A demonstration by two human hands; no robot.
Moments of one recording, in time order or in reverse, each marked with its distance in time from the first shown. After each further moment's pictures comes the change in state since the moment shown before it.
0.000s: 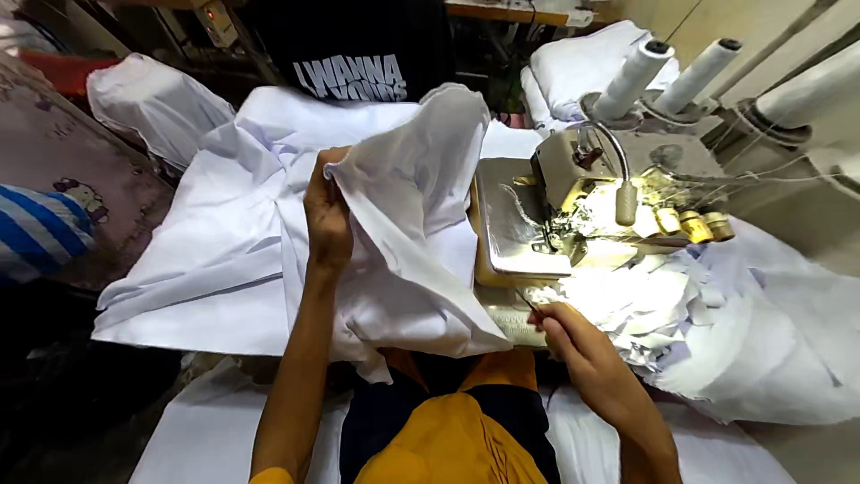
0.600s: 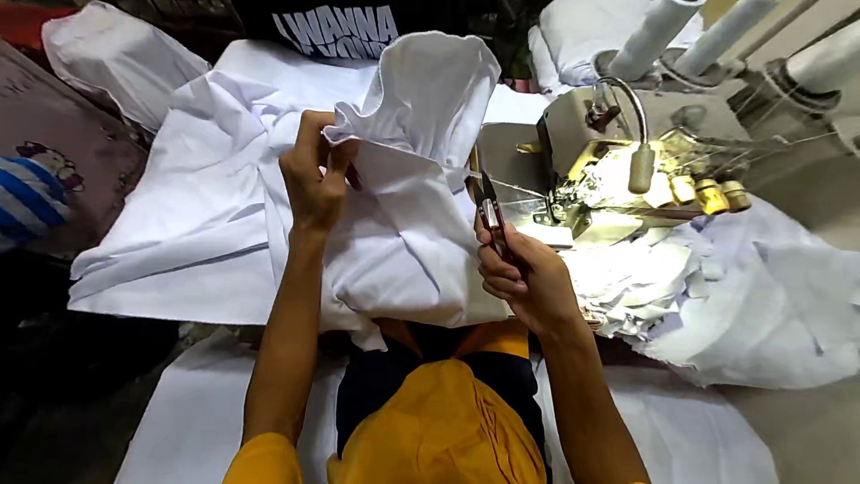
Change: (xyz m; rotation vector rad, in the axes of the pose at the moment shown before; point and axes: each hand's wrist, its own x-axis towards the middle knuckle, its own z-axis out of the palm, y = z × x) left_hand 0.003 -0.025 -0.010 0.331 -0.058 0.040; right_hand 0.071 -0.064 0.034 1.248 -0.199 0.229
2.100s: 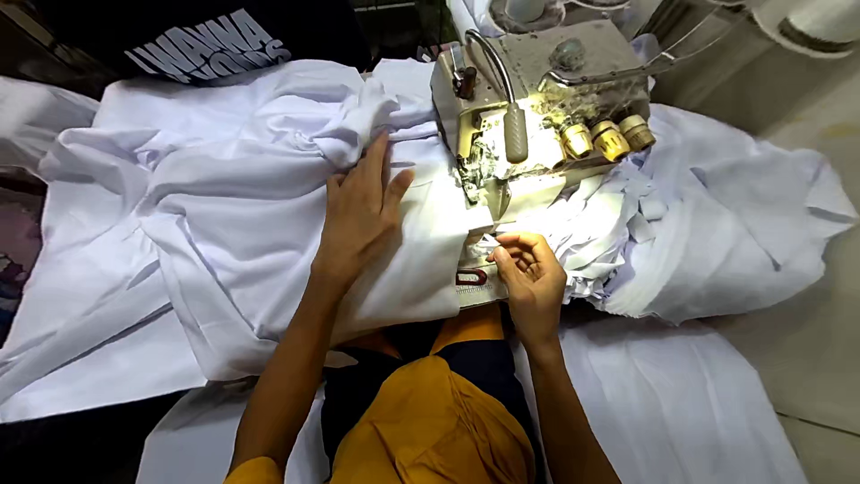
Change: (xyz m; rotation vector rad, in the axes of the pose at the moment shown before) left_hand -0.004 0.082 0.131 0.343 -0.657 -0.181; right_hand -0.047 0.042 -0.103 -0.710 0.686 -0.596
